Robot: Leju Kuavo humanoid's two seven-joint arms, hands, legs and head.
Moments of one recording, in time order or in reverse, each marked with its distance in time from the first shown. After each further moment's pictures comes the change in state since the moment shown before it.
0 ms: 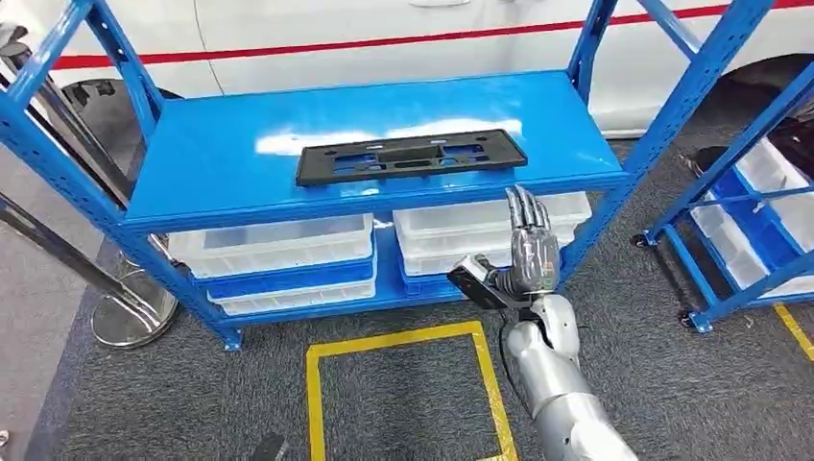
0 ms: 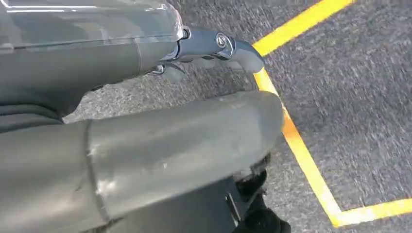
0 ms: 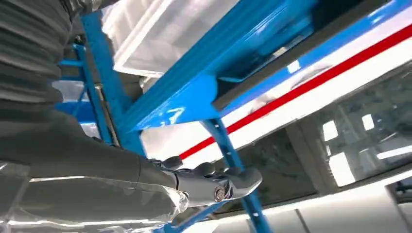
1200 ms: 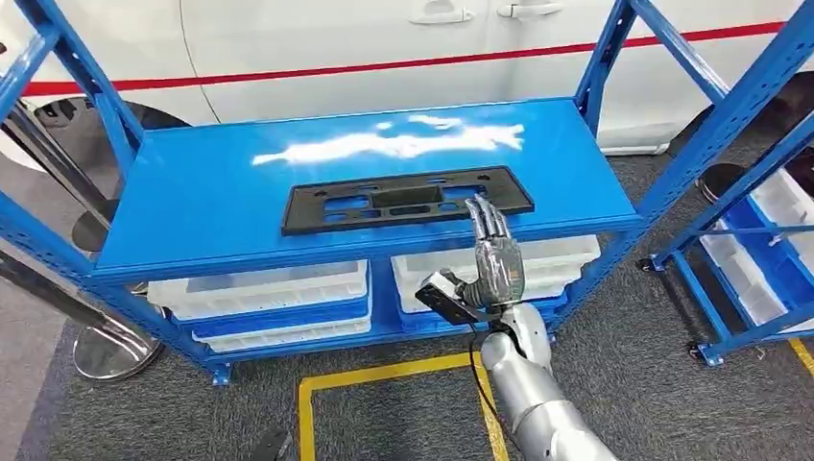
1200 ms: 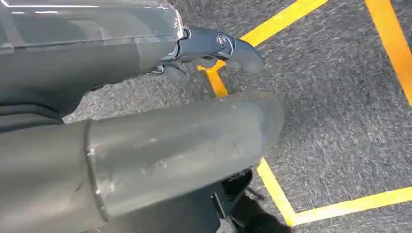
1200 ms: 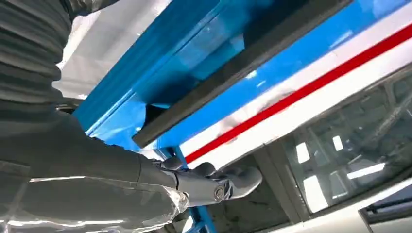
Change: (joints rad) left arm -0.010 -0.009 -0.002 0.000 0.000 0.001 0.002; right arm 0.021 0.050 0.120 0.053 -0.081 0.000 -0.025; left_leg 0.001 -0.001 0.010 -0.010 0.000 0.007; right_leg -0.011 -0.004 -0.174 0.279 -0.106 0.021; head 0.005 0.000
